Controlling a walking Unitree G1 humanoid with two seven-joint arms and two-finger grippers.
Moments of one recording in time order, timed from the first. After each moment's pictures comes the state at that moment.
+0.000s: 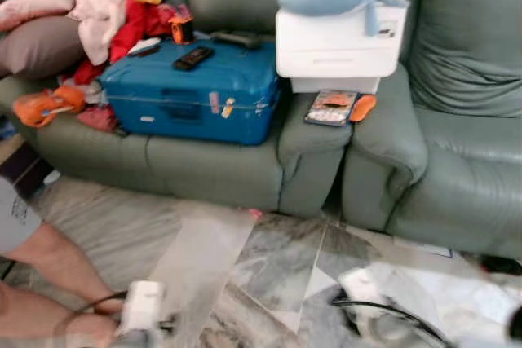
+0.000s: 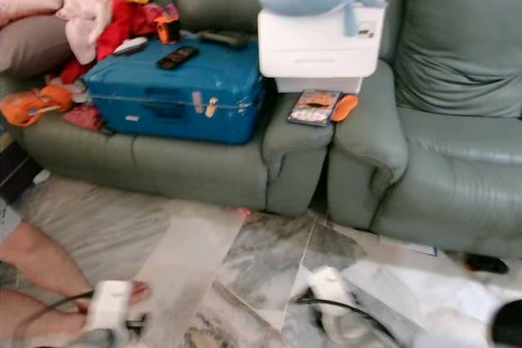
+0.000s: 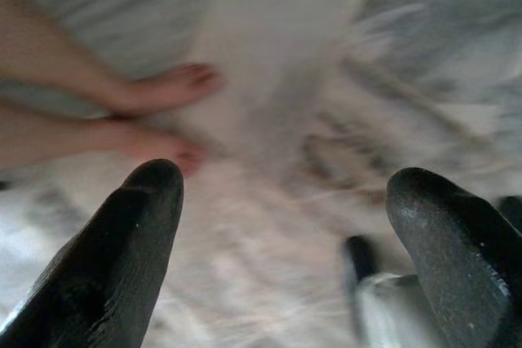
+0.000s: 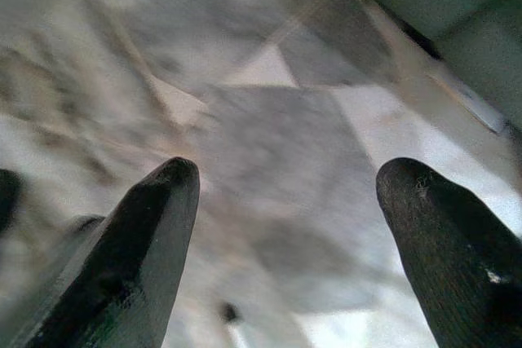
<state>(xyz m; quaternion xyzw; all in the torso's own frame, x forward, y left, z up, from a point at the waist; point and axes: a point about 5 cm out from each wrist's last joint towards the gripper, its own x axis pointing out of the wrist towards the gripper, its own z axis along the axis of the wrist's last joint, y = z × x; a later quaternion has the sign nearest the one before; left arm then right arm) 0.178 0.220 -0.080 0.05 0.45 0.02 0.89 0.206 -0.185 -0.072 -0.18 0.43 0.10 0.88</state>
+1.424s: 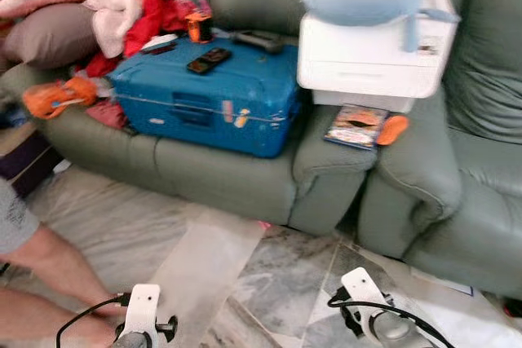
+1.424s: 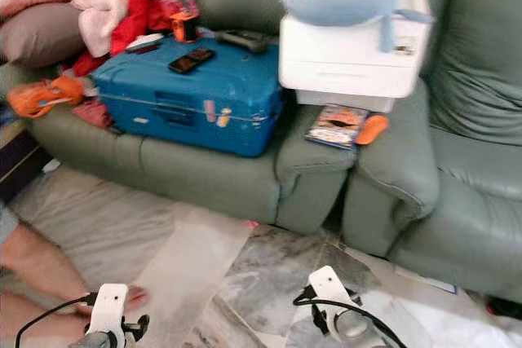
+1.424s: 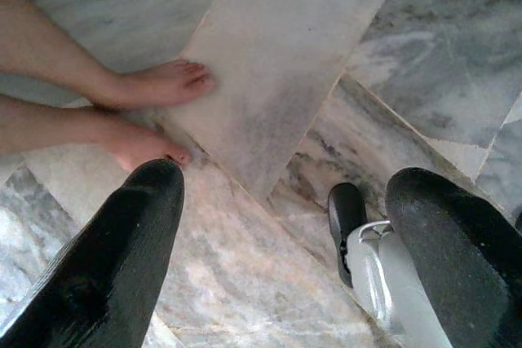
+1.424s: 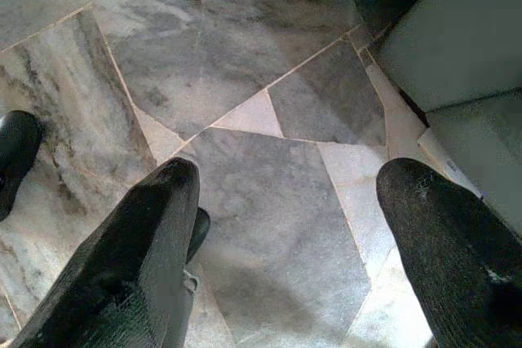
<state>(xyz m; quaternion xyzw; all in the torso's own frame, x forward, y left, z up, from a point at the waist) 0.175 0.230 -0.079 0.04 0.46 0.04 0.89 0.210 -0.178 -0.071 -0.20 0.43 0.12 0.87</state>
